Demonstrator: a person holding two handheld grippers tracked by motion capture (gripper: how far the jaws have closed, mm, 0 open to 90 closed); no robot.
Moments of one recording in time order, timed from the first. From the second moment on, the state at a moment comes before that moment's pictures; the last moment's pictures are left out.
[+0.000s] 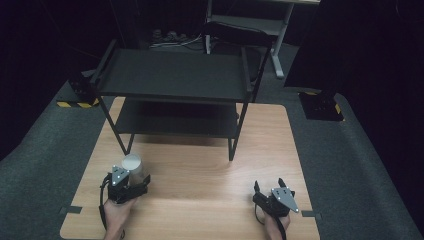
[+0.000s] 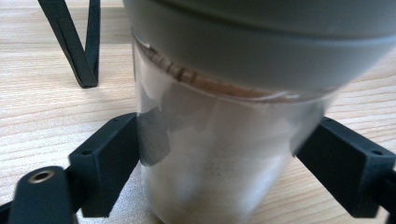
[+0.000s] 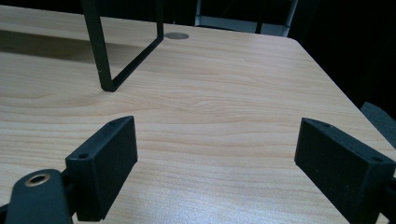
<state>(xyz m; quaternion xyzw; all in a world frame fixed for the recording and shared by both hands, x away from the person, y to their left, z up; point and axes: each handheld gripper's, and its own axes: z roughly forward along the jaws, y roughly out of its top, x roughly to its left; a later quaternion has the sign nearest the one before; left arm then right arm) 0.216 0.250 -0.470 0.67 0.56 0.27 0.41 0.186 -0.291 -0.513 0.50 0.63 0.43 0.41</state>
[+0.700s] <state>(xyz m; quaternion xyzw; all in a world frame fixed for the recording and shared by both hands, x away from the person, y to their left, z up) 0.220 0.238 -0.471 0.67 0.56 0.29 0.39 0.187 -0.290 -0.512 0.50 0.64 0.42 0.41</state>
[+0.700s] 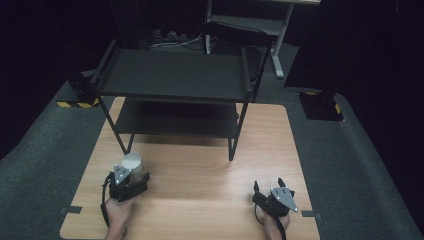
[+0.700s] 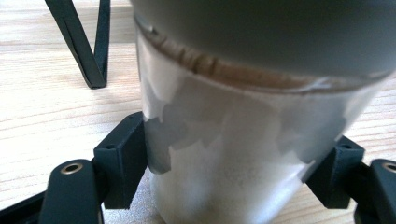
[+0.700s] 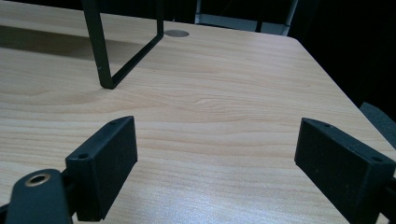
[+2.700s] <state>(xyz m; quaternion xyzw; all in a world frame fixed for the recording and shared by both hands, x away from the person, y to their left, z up) 0.252 0.225 -0.334 0.72 0.48 0.25 0.43 0.185 -0.294 -0.516 0.51 0.62 0.43 0.41</state>
